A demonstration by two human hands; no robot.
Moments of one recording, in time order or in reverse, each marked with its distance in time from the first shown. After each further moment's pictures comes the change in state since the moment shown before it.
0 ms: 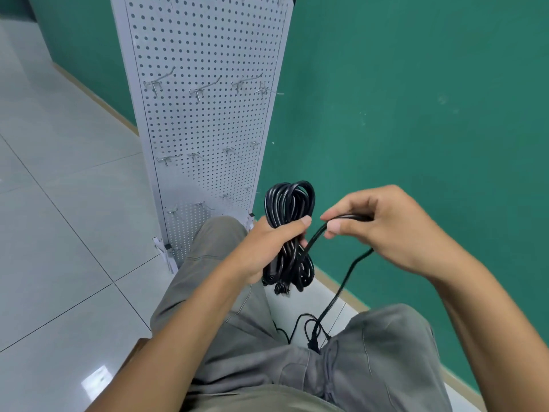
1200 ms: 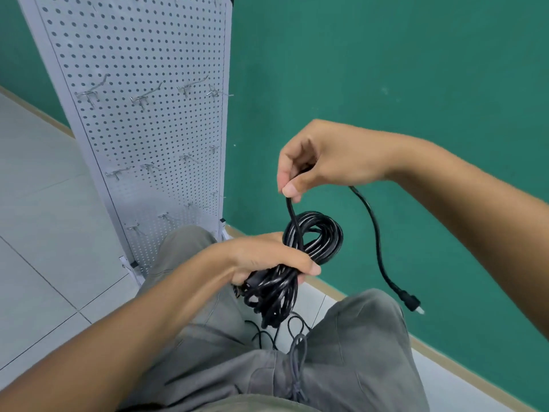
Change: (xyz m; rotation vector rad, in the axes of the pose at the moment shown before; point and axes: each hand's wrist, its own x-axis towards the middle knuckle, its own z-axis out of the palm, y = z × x) left_hand 0.011 0.025 0.044 0.386 -0.654 -0.336; right_hand 0.057 -0.021 -0.066 -0.212 -0.402 -0.172
